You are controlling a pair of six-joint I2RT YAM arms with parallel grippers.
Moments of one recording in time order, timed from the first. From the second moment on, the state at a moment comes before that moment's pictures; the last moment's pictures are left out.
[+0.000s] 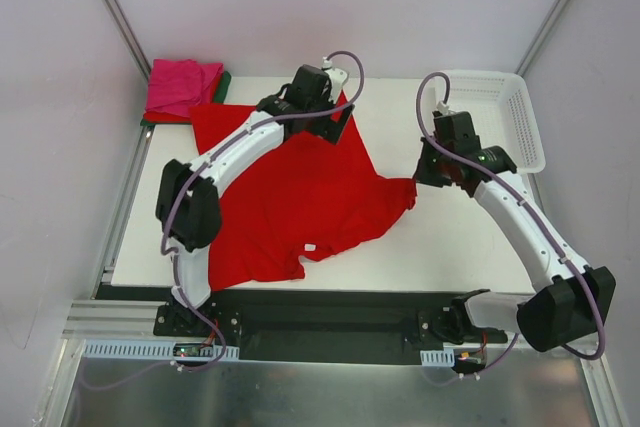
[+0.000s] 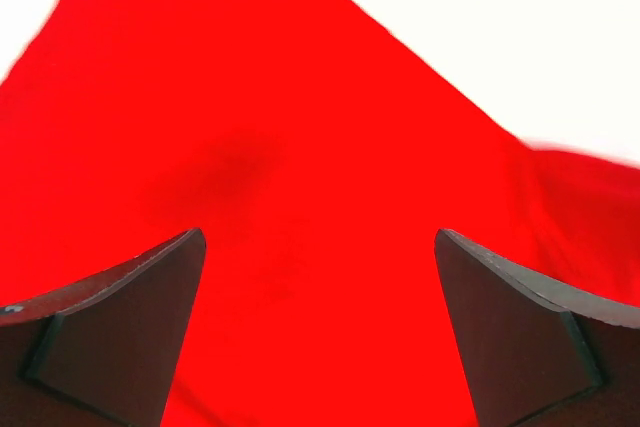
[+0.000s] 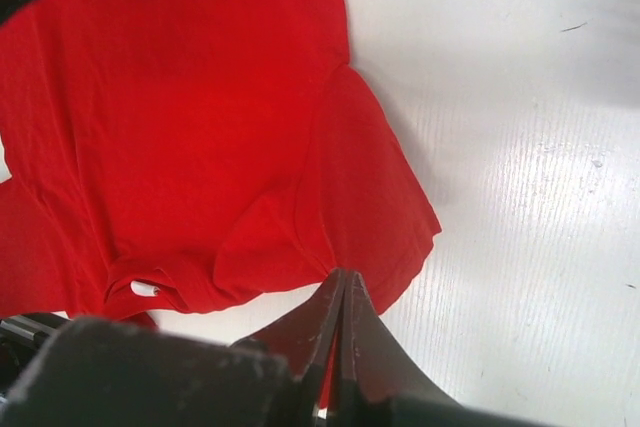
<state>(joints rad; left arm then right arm) -0.61 1.89 1.73 -0.55 -0.03 -0.01 0.36 1.27 1.19 -0.83 0.04 0.45</state>
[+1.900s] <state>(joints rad) -0.49 2.38 1.99 -0.62 -0.09 0.08 0.36 1.21 1.16 -0.83 -0.05 0.45</state>
